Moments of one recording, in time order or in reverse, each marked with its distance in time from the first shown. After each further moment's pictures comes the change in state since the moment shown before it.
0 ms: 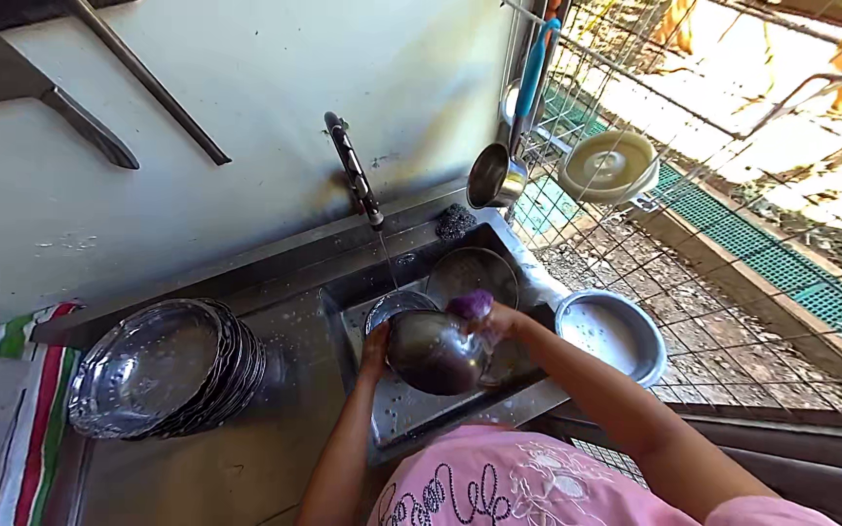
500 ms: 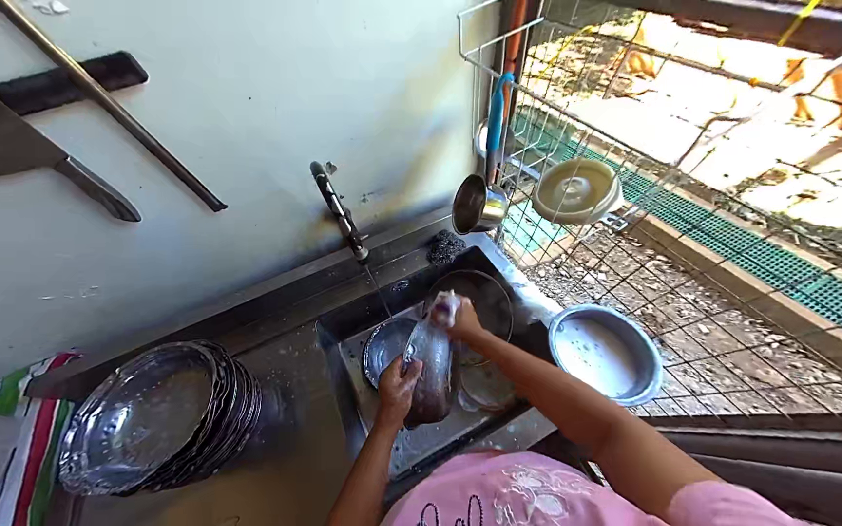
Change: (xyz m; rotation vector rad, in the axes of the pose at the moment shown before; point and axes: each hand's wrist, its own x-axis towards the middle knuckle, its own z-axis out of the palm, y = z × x) left_hand -0.064 0.074 0.054 0.347 -0.057 0.207; right_hand 0.046 -0.013 0.025 -0.633 0.477 -0.173
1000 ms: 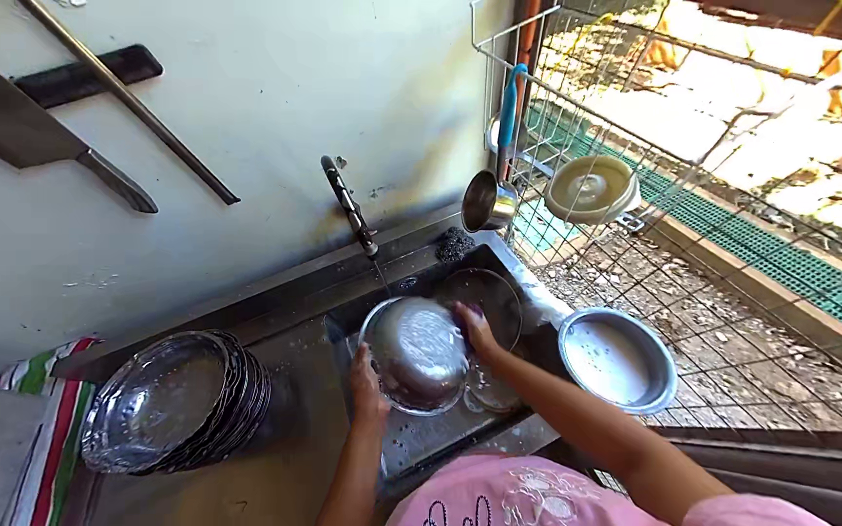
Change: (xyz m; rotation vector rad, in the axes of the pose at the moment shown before) left_hand 0.010 0.028 -0.026 -0.444 0.494 -0.345; right_hand -0.019 0.031 0.031 0.849 0.179 0.302
